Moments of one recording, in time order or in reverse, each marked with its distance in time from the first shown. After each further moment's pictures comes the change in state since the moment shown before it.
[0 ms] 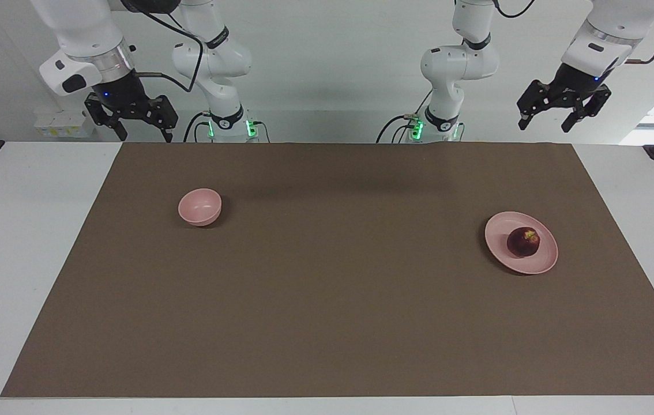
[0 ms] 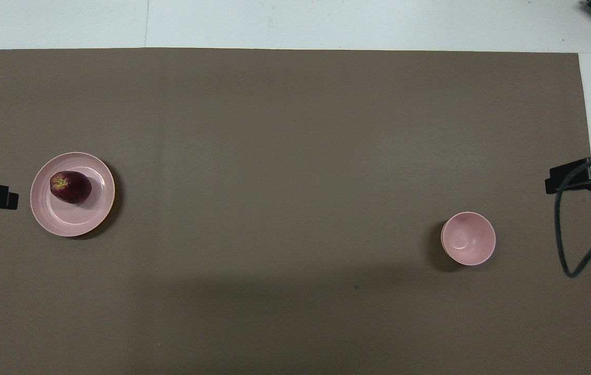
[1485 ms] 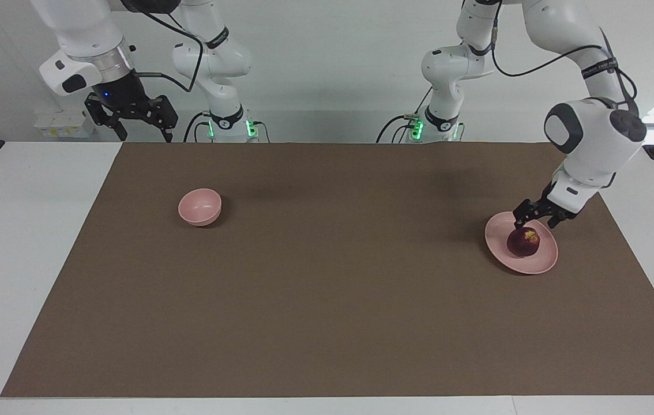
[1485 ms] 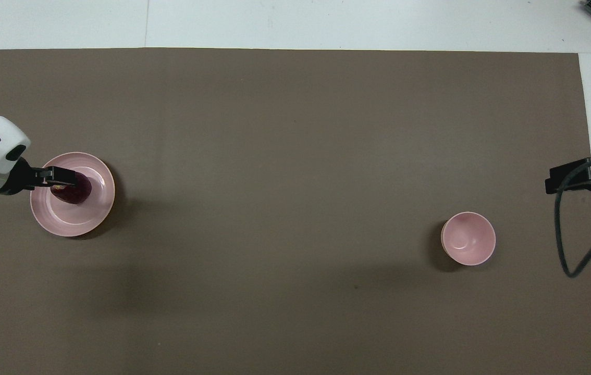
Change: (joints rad) left arm 0.115 0.287 0.012 -0.404 0.000 0.664 0.081; right arm 0.000 0.000 0.000 0.000 0.000 0.000 0.000
